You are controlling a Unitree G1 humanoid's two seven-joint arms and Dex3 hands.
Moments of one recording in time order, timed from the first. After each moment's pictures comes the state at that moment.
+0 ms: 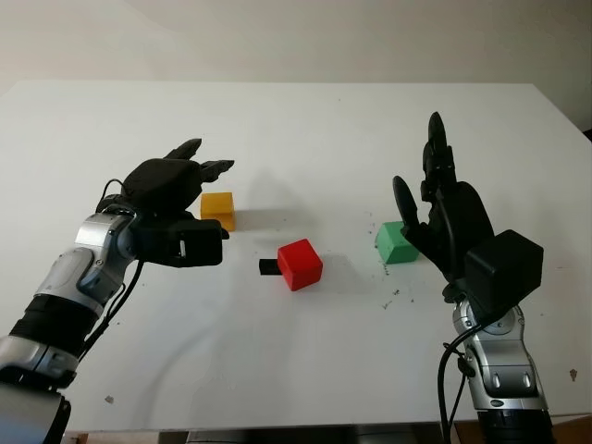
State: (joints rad) left arm -0.68 0.62 -0.34 0.49 0.81 -0.10 -0.11; right arm -0.16 -0.19 -0.06 -0.06 -0.08 -0.03 0.08
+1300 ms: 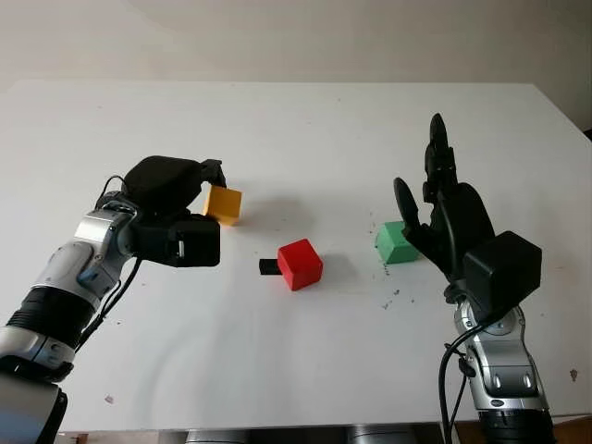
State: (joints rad) left arm -0.67 0.65 -0.32 0.47 0.72 -0.12 -0.17; right arm -0.16 -0.19 -0.06 -0.05 -0.10 -0.04 0.07
